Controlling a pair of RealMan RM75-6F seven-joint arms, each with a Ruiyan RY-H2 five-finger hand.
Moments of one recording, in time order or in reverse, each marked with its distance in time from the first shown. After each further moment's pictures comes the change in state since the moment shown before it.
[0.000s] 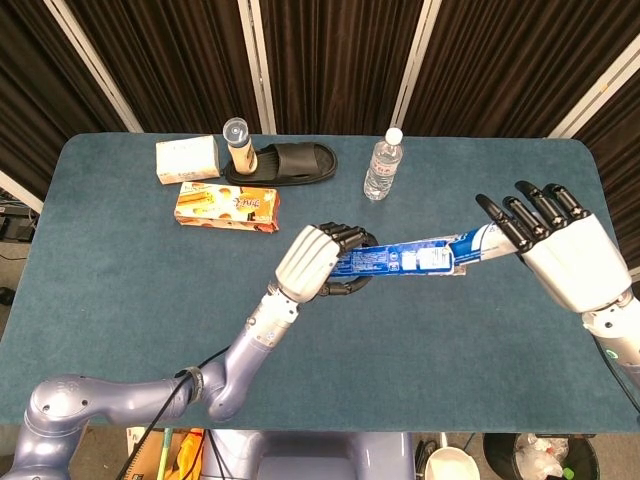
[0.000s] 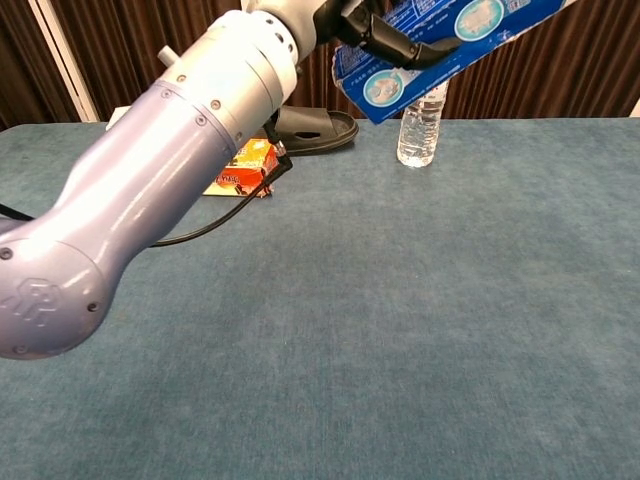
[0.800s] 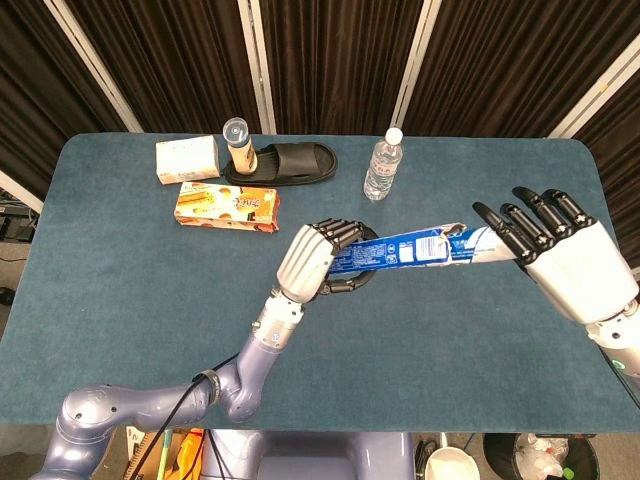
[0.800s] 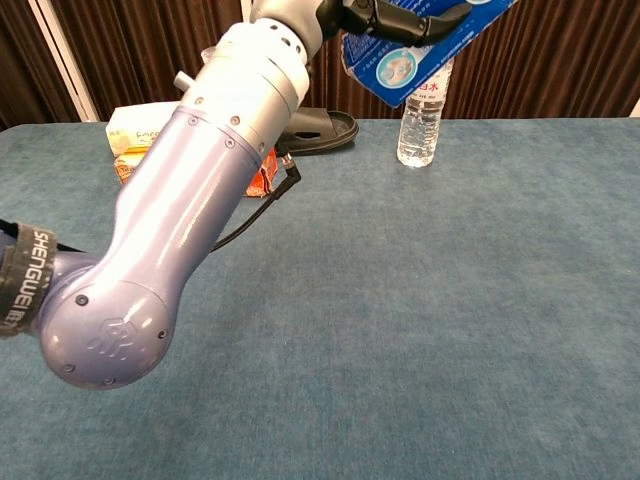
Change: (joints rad) left arm -0.022 -0.131 -0.031 0.173 0.055 0.118 -0.139; right arm -0.013 0.036 0.009 -0.056 -0.026 0.031 0.030
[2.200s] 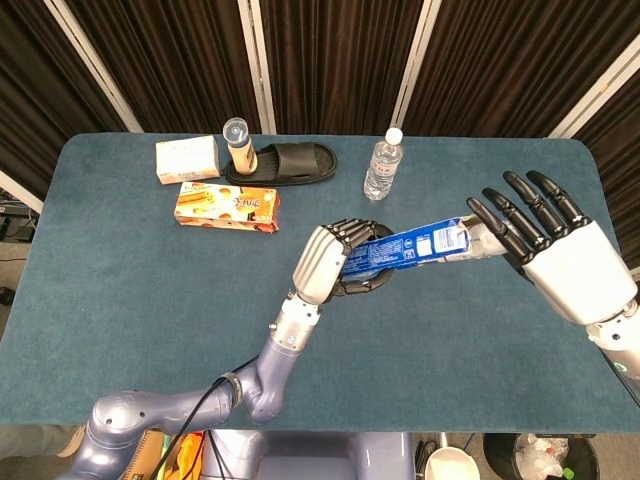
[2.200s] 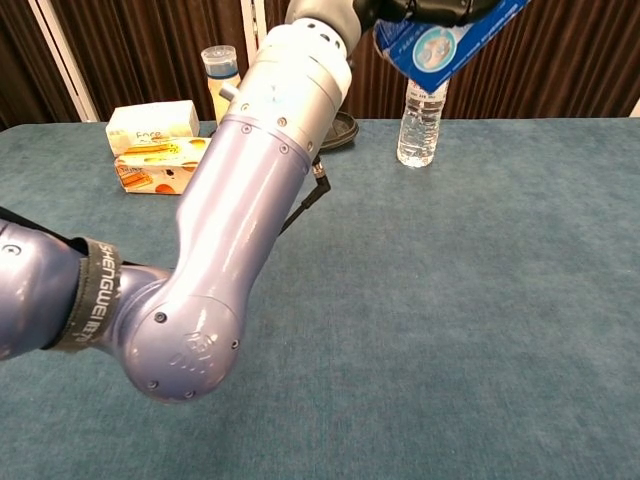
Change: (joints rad) left arm -0.078 -0.117 -0.072 0.126 -0.001 0.058 -0.127; right arm -0.007 0.039 0.002 -0.047 -0.004 -0.030 0.003
